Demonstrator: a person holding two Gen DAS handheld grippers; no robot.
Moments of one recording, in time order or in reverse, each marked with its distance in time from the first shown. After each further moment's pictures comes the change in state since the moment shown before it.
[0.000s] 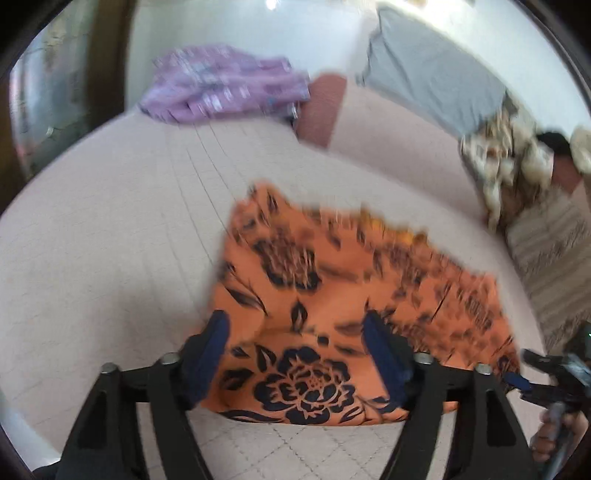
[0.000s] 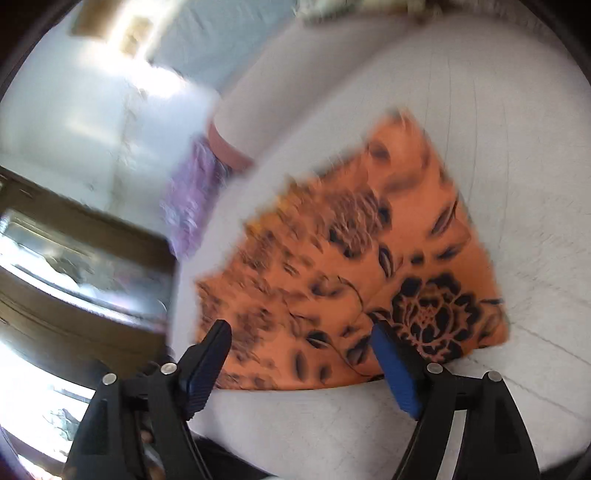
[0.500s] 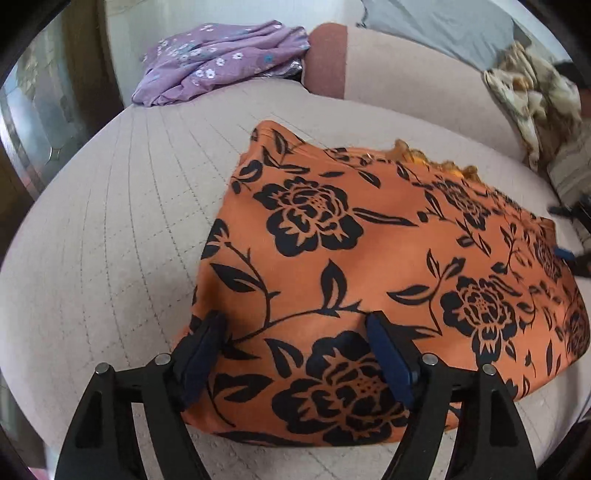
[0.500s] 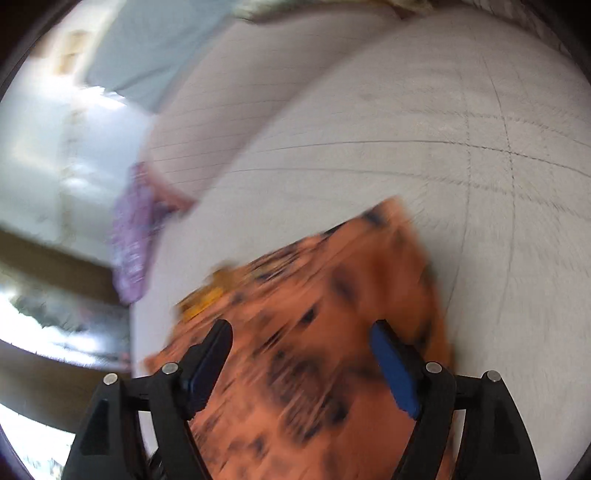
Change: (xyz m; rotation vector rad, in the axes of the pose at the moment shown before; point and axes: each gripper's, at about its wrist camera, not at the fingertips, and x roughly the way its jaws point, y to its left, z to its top) left arm 0.054 -0.012 -0.011 0.128 0.095 0.179; right arm 0.066 -0.031 0.145 0.106 -0.043 -0.106
